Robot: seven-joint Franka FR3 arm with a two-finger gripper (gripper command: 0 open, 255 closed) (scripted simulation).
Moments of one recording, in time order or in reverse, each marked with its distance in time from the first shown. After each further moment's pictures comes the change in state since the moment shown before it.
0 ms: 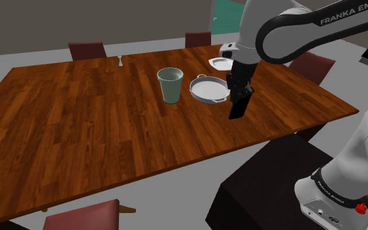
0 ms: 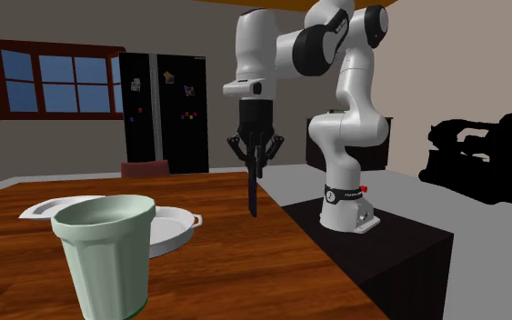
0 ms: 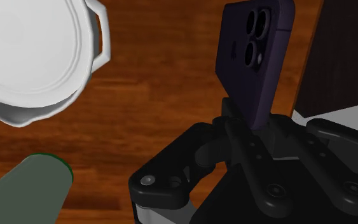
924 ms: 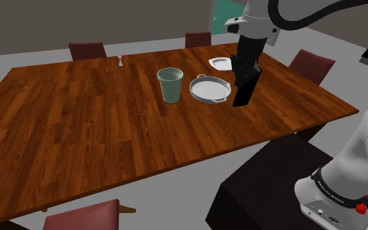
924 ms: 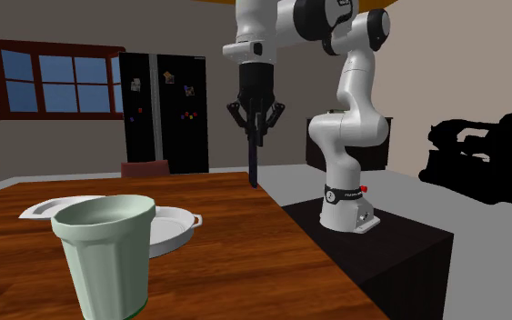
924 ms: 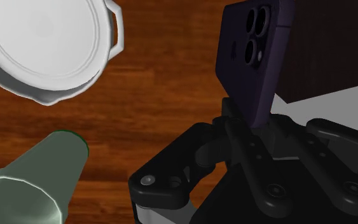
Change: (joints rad) arm 0.001 -0.071 0.013 0.135 0.003 -0.206 0.001
